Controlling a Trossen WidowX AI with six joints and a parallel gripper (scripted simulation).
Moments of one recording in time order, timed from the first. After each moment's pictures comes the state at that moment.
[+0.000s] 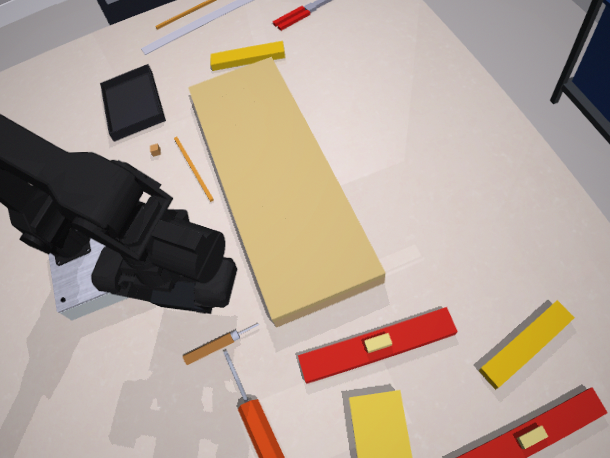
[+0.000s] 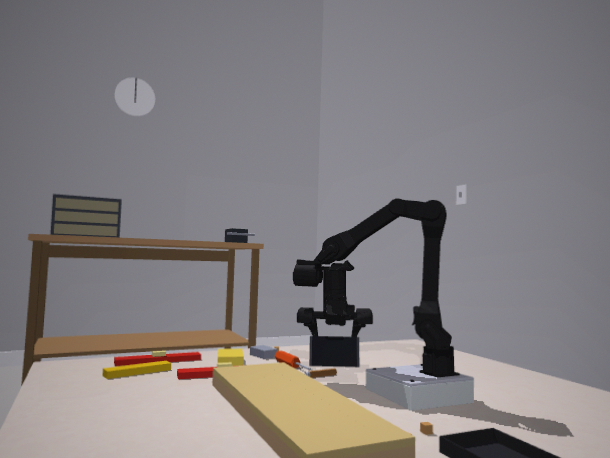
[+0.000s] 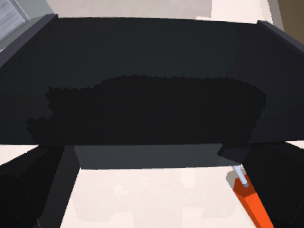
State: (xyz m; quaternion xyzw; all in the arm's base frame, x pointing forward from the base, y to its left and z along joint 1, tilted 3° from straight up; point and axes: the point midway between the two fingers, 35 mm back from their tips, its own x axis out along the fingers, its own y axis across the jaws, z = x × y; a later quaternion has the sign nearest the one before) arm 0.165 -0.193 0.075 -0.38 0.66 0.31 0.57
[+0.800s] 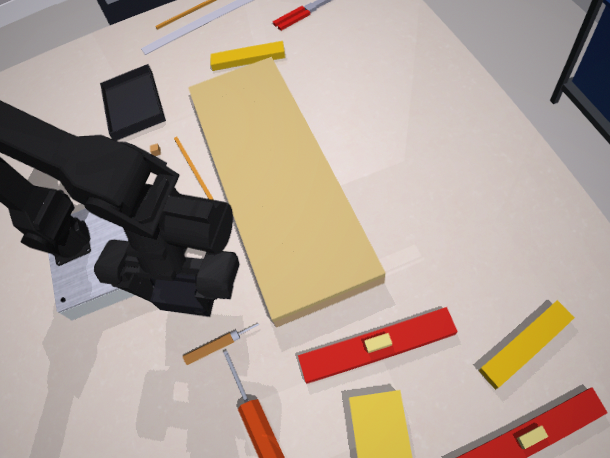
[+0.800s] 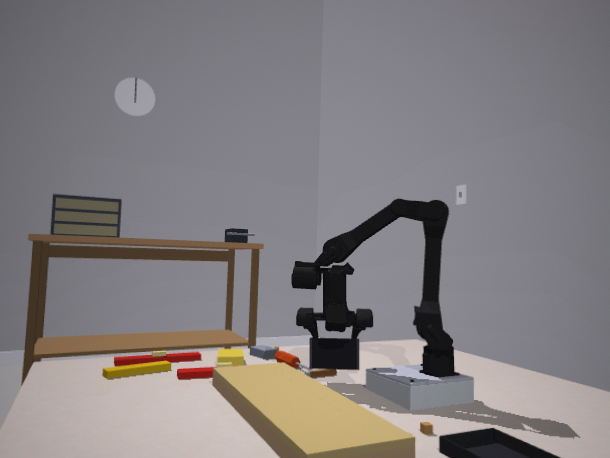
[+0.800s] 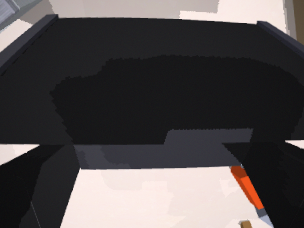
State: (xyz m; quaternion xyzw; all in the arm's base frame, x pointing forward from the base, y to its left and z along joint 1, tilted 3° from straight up) arm 0.167 -0.190 0.074 -0.40 0.70 0.28 0.52
